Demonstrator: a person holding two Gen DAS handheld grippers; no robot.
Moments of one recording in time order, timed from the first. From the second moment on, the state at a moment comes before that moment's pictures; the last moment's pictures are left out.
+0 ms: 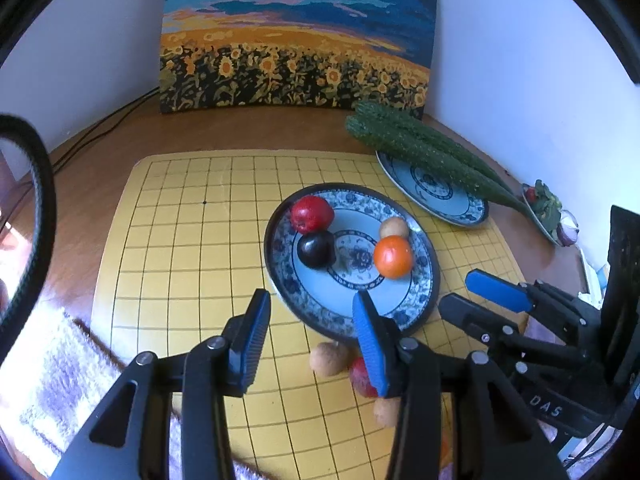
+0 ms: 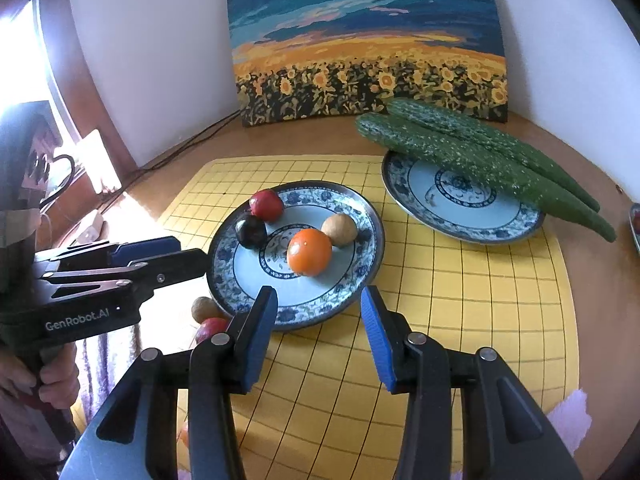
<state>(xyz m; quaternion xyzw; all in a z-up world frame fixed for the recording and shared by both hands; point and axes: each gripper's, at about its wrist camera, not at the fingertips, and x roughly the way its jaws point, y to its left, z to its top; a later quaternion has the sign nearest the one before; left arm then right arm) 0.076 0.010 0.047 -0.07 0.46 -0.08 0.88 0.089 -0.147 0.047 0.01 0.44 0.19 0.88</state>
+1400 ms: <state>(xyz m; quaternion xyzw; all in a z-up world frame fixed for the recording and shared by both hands) 0.045 -0.030 0.026 -0.10 0.51 -0.07 0.85 0.046 -0.172 0.032 0.03 0.45 0.20 0.87</state>
